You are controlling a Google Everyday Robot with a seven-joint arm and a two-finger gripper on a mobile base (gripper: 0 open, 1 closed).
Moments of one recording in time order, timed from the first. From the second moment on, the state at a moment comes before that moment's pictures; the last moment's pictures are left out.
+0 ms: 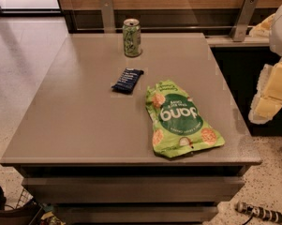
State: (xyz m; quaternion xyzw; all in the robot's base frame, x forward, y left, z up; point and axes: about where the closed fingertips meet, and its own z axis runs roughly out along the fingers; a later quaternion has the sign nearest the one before) arm 0.438 -0.214 0.987 -0.60 0.78 -0.05 0.18
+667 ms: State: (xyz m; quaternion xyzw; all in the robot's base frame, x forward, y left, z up) arm 0.454 -0.216 0.990 -0.59 0.78 -0.05 0.20
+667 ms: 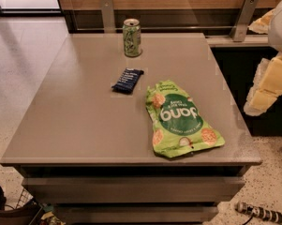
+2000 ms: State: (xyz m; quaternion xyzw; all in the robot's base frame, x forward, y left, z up) arm 0.651 -0.140 1.004 -0.48 0.70 0.13 0.52
